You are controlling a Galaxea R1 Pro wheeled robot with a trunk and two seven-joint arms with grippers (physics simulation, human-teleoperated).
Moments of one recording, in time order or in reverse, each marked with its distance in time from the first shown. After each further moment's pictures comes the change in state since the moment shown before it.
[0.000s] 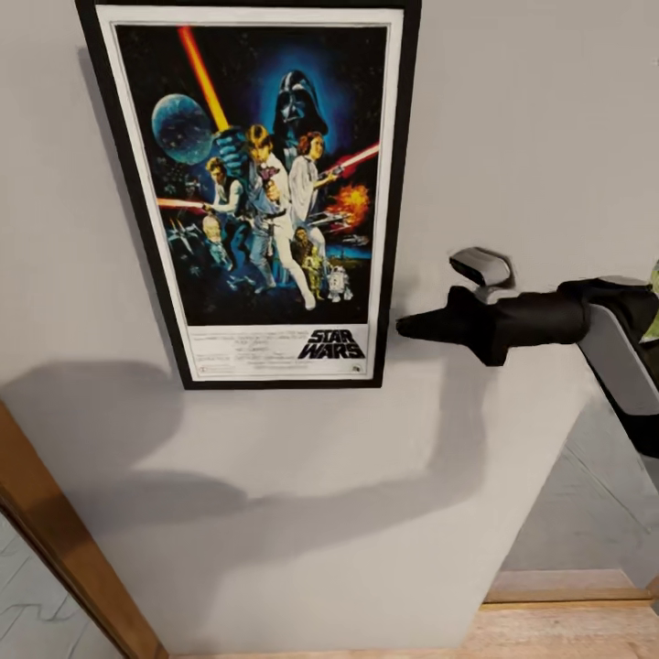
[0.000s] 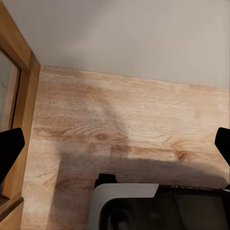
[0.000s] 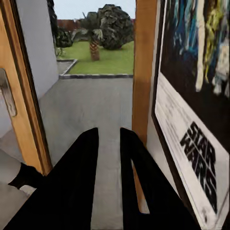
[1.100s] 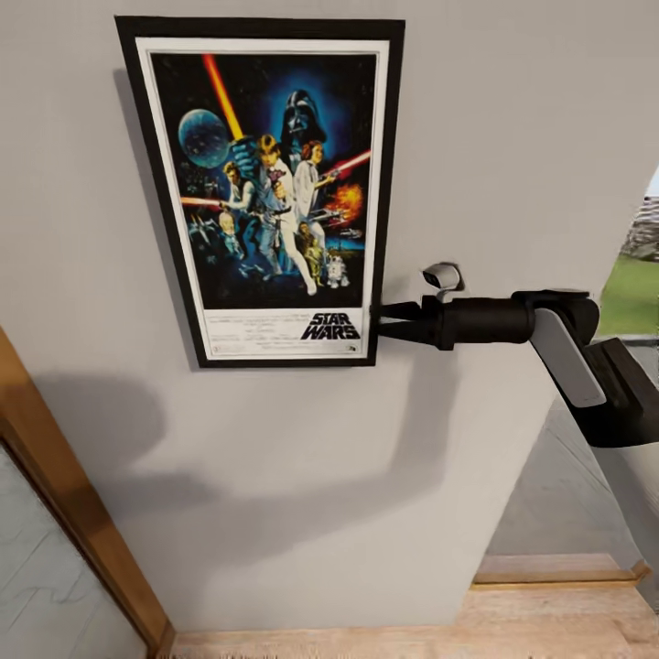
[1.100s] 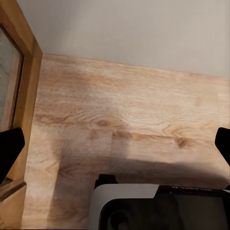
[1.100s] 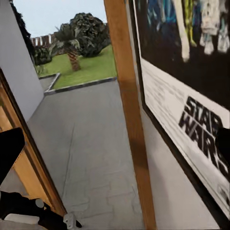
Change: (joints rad) left arm 0.000 0.000 0.001 -0.001 0.000 -0.001 -0.002; right arm -0.001 0.118 0.000 0.165 0.052 0.058 -0.107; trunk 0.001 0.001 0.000
